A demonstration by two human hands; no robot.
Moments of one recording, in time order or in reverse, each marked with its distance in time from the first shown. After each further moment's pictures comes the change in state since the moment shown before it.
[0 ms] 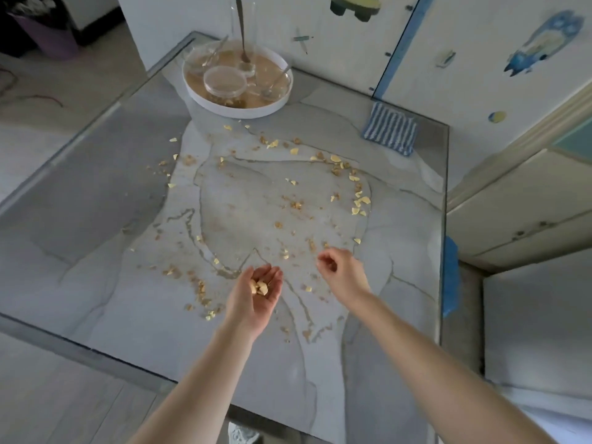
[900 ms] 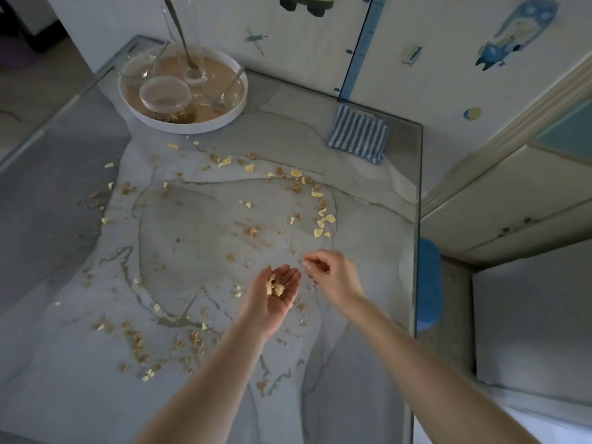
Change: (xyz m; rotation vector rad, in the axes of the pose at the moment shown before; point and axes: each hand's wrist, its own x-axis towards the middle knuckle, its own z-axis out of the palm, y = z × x) left_hand 0.051 -0.059 0.094 0.122 -0.067 -0.125; right_hand 0.060 0.039 -0.054 0.185 0.010 -0.004
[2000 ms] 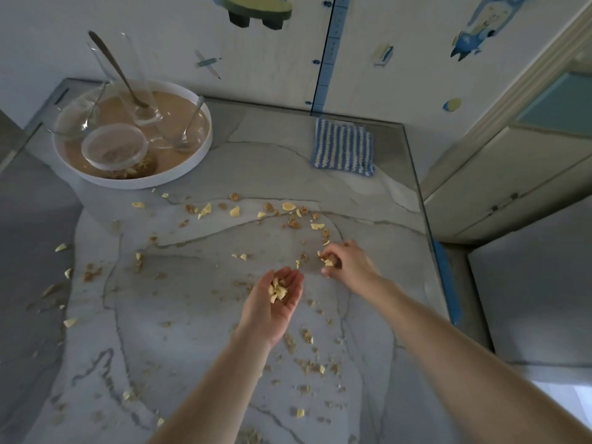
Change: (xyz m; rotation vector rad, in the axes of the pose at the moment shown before) left_hand 0.071 0.069 0.042 0.133 -0.073 -0.087; right_hand 0.108 0.016 -0.010 -0.323 -0.055 0.197
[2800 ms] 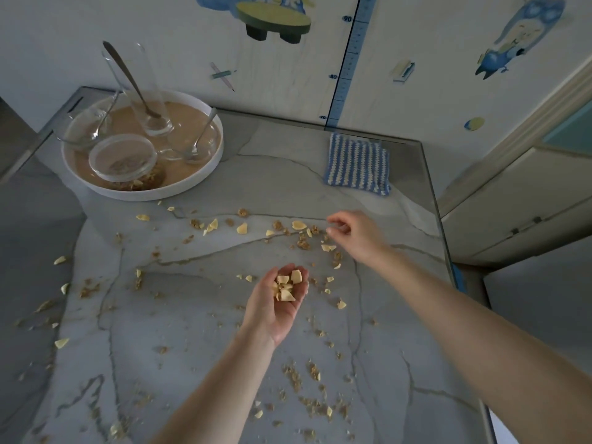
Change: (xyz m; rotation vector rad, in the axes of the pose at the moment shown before) left_hand 0.025 0.022 0.022 -0.009 -0.044 0.037; right_hand 0.058 -0.033 -0.048 0.078 0.180 -0.171
